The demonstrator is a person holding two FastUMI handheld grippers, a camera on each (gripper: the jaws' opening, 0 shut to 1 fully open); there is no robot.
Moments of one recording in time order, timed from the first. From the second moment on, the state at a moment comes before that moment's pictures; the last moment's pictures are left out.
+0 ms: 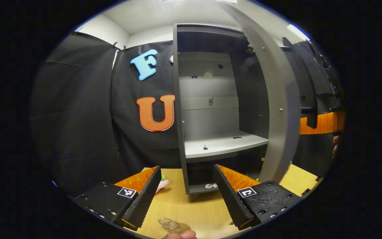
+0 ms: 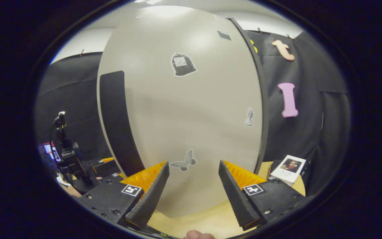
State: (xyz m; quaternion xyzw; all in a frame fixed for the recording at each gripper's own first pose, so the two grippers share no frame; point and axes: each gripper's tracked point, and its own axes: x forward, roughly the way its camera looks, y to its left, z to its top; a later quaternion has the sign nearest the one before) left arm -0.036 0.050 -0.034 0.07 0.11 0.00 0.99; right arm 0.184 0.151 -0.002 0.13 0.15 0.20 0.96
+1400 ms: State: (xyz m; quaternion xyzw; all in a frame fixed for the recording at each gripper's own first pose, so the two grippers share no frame) left arm -0.003 -0.038 -0.001 0.05 0.08 0.03 0.99; right arm 0.224 0.046 -0.012 0.14 0.12 0.08 0.98
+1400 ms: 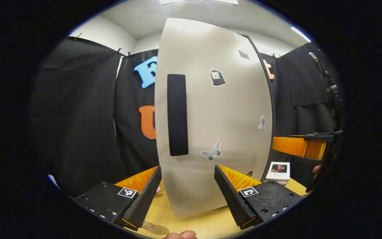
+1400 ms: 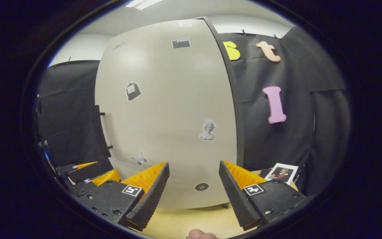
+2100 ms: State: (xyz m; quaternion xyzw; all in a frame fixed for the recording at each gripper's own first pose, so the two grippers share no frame) left arm 0.018 -0.037 0.011 0.04 0.06 0.02 1.00; right arm 0.212 0.034 -0.008 0.06 0.08 0.00 0.99
